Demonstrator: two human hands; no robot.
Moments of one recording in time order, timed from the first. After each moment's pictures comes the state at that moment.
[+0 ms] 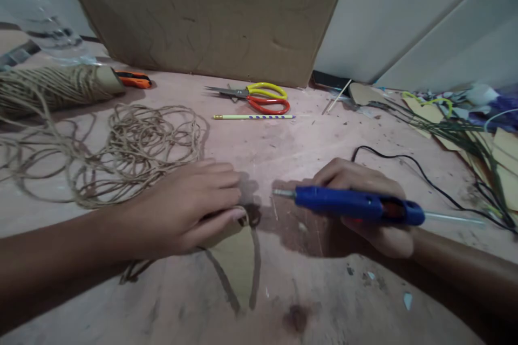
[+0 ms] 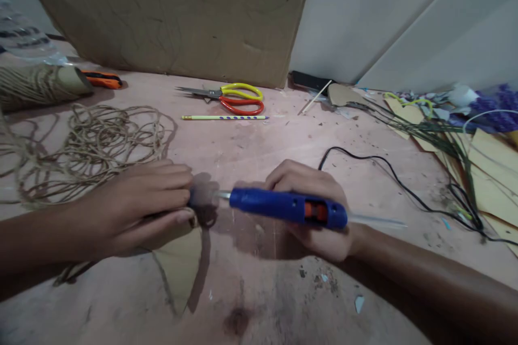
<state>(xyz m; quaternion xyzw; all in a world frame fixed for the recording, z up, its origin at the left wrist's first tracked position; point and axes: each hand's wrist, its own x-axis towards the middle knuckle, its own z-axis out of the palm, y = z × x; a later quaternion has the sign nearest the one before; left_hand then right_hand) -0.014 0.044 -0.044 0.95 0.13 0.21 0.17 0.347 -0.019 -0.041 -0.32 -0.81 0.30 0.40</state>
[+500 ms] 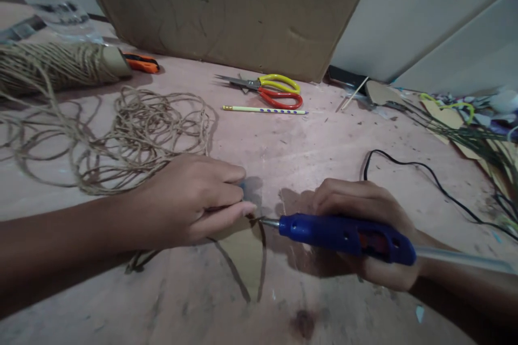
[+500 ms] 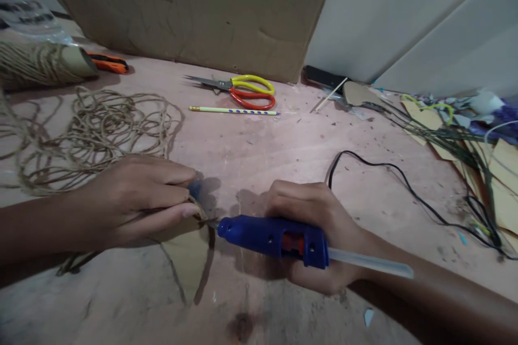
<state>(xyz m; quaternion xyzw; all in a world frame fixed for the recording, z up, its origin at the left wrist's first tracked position) -0.021 0.043 -0.061 0.93 0.16 0.26 0.20 0.333 -0.019 -0.032 -0.27 -0.86 0.33 0.29</state>
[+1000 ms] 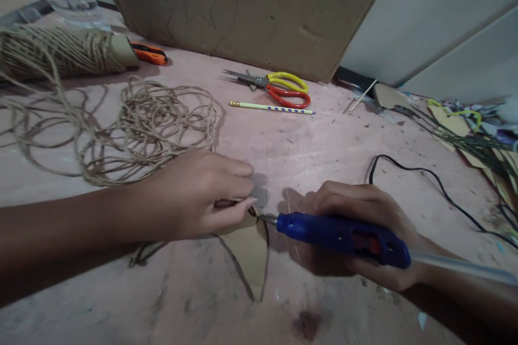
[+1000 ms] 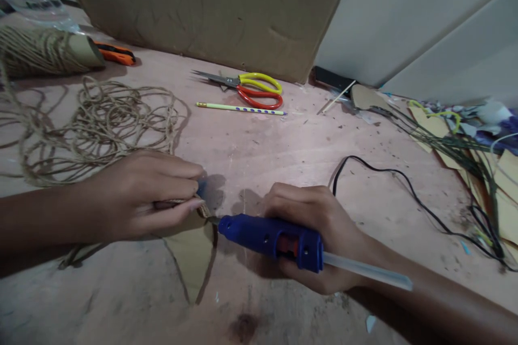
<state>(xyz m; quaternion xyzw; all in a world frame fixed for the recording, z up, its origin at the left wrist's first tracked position) -0.015 0.043 -0.064 0.92 0.15 0.28 0.21 0.330 -0.017 -0.033 -0.26 -0.86 0.35 0.27</state>
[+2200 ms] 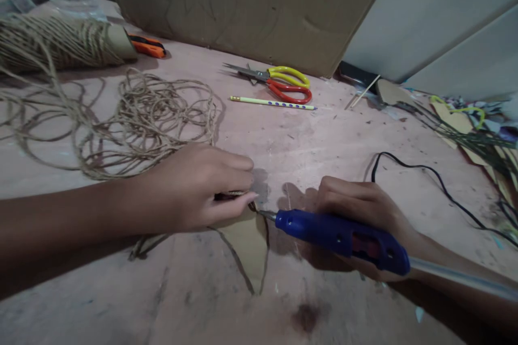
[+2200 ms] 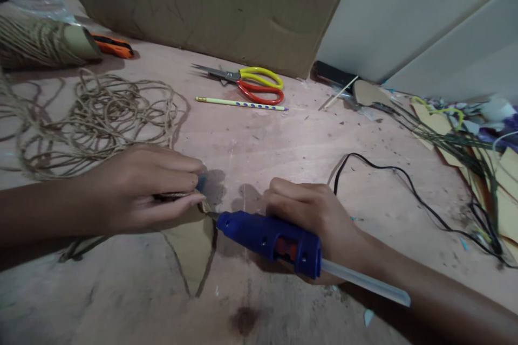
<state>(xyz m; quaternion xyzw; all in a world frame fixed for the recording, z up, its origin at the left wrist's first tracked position) -0.016 0.046 -0.065 0.93 0.16 0.27 0.20 0.326 -0.021 -0.030 -0.30 -0.87 0.31 0.24</state>
